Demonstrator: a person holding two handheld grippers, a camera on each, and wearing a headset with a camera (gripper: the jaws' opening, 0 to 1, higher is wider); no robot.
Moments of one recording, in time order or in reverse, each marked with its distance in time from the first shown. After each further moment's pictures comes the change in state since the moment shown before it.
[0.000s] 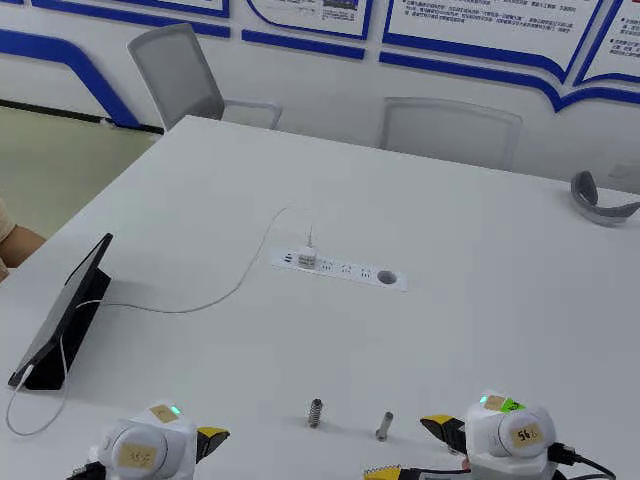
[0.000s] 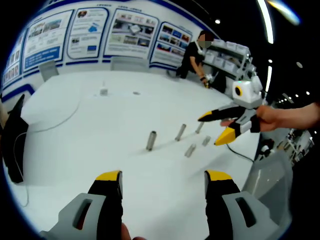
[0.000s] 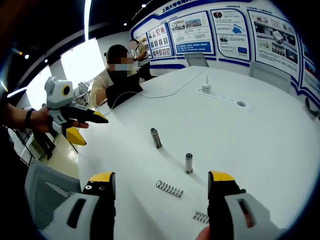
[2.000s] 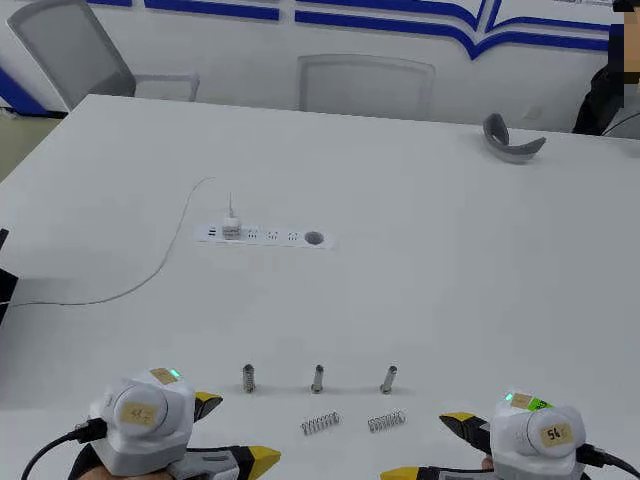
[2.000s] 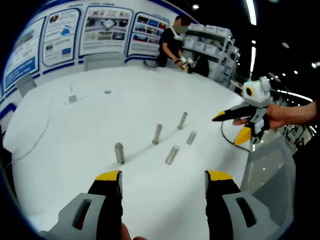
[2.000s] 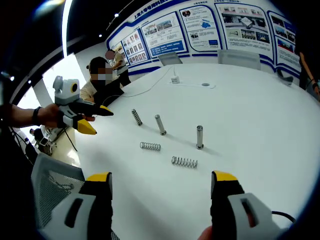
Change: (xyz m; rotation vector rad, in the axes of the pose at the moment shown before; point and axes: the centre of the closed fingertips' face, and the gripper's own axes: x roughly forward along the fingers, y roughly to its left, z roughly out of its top) left arm 0.055 -0.049 0.011 0.149 0.099 -0.112; right arm -0.085 -0.025 -0.073 0.181 -0.038 -0.119
